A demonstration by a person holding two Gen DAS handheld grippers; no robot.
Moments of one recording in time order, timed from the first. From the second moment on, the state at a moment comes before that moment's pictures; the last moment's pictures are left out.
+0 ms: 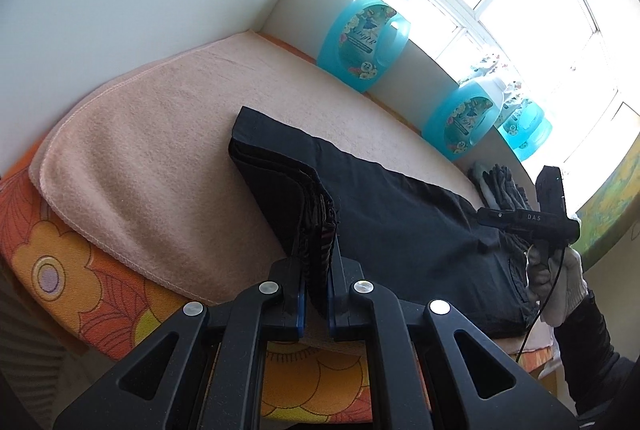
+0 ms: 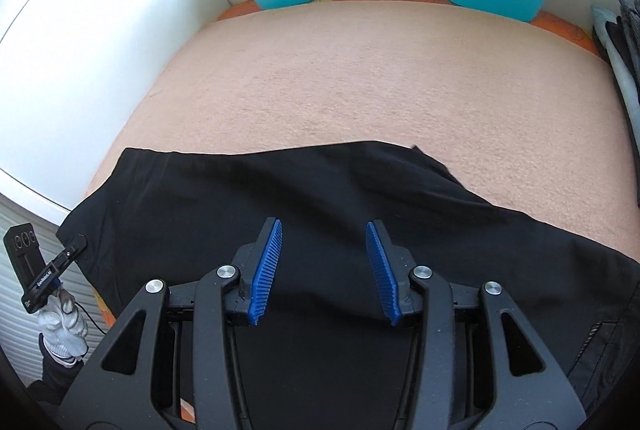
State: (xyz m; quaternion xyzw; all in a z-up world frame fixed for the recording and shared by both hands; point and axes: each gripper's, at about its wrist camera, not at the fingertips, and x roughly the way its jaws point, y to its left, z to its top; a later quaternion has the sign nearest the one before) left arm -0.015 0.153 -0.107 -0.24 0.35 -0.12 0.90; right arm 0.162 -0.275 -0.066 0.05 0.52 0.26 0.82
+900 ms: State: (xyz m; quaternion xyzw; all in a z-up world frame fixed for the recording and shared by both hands) left arm -0.014 0.103 -0.093 -0.18 0.34 -0.20 0.90; right arm 0.156 0.005 -0.074 -0.04 0.57 0.41 0.71
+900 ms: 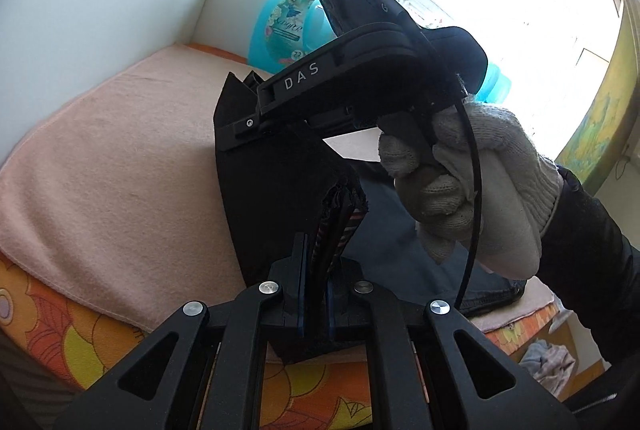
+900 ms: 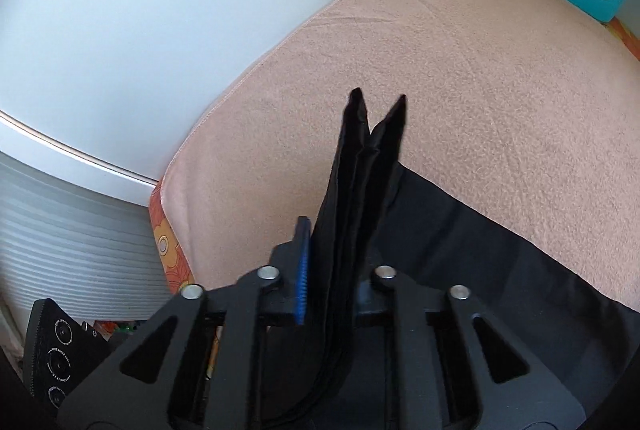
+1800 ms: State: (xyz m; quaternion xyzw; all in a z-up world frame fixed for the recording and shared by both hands) left arm 0.016 -0.101 -0.044 -0.07 0.33 -0.44 0.83; right arm 0.142 -0.268 -0.002 0.01 0.50 0.26 0.82
